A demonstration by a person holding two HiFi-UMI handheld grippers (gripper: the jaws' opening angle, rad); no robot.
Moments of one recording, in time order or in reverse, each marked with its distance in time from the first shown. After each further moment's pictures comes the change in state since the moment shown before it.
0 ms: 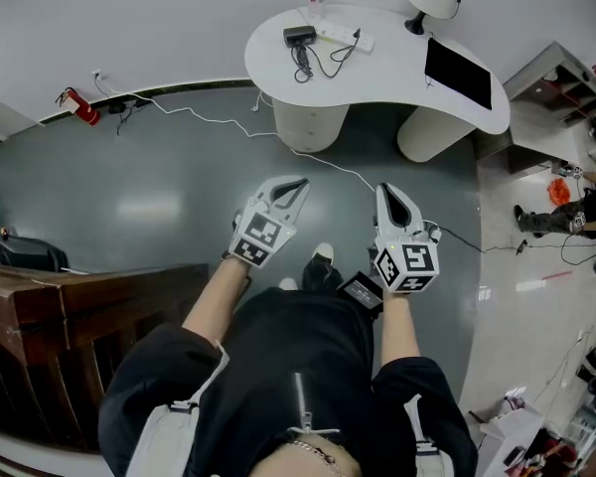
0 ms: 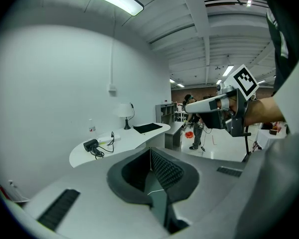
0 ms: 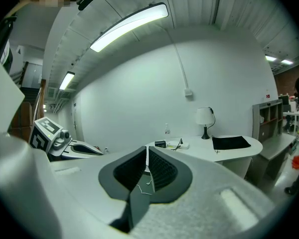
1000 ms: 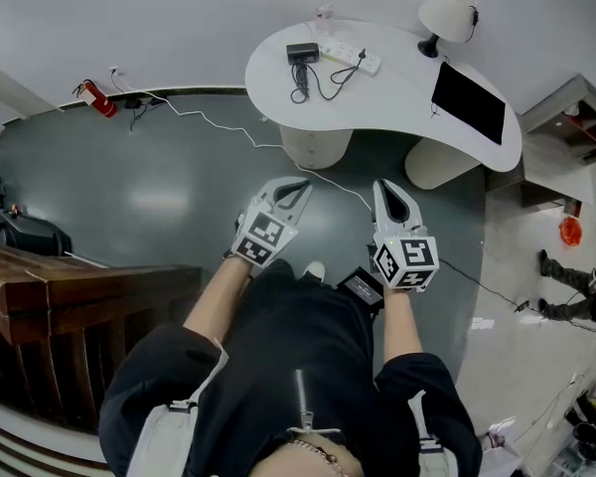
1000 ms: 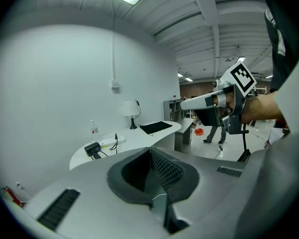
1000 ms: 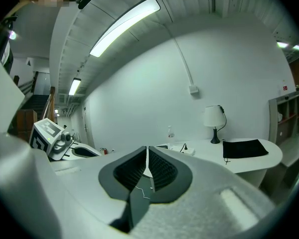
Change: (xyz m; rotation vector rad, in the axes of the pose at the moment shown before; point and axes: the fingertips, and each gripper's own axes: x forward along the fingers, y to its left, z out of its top) left arm 0.098 0.016 0.038 -0.005 0.050 0.100; right arm 0.069 -0.093 0.029 0.005 -0.003 0.151
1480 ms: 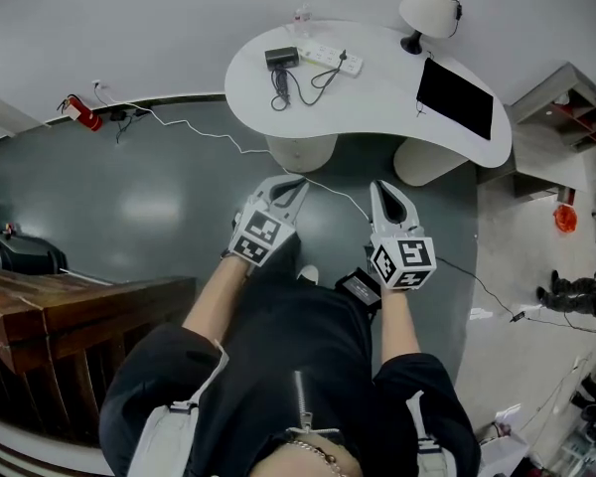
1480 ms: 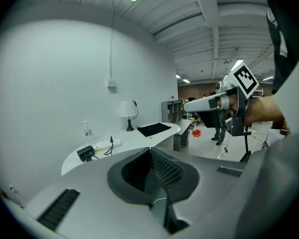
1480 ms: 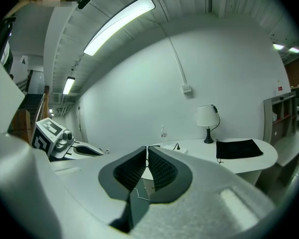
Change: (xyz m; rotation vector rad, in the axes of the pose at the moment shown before) left arm 0.048 0.012 0.016 0.003 -0.009 -0.043; right arm 0.014 -0.040 0.004 0.014 0.007 -0.053
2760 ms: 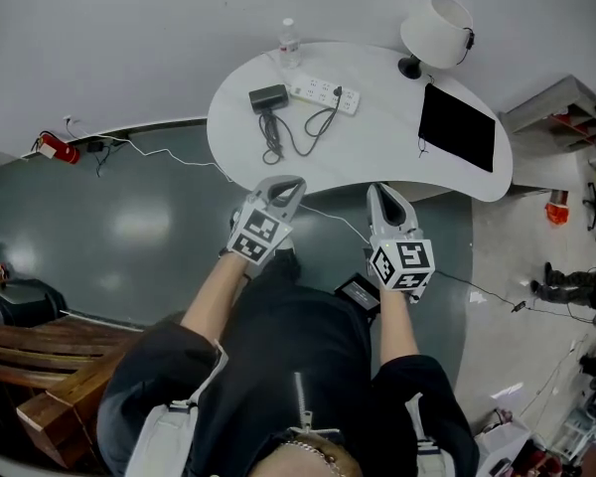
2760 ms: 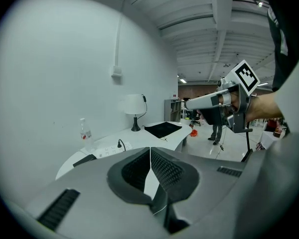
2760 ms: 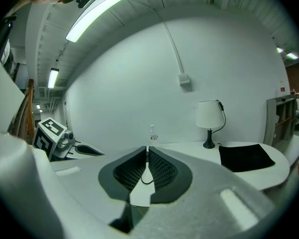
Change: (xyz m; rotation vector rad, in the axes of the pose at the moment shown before) left arm 0.126 0.157 0.019 -0.010 0.024 -0.111; right arm 0.172 -0.067 0.034 0.008 0.052 -0.104
